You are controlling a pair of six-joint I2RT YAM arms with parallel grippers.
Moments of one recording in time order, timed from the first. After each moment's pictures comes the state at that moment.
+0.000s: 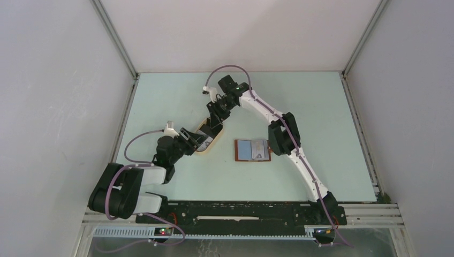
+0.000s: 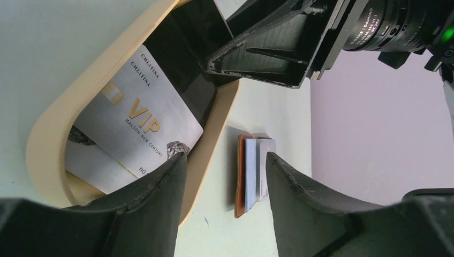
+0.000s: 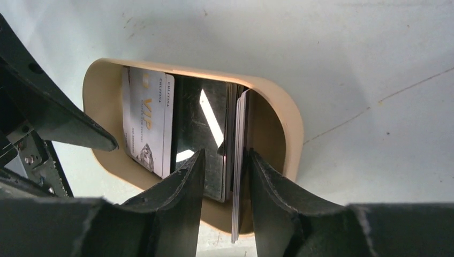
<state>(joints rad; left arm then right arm) -0.22 1.33 0.19 0.84 0.30 -1.04 0.63 2.65 2.49 -0.92 -0.68 -0.15</state>
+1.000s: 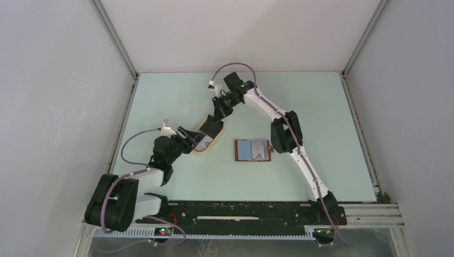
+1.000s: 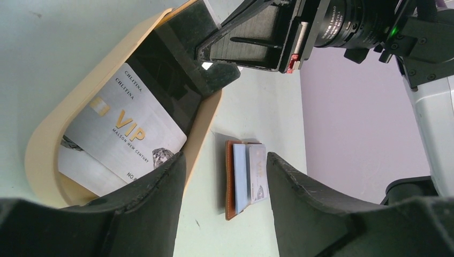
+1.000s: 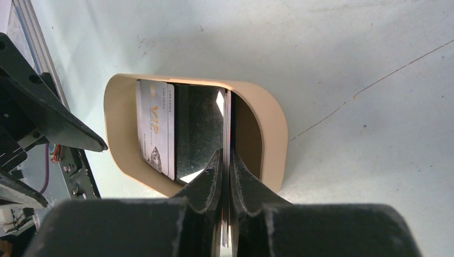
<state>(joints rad) -0.20 1.22 0.18 0.79 0.30 -1.03 0.58 2.67 2.51 -0.87 -0.77 -0.03</state>
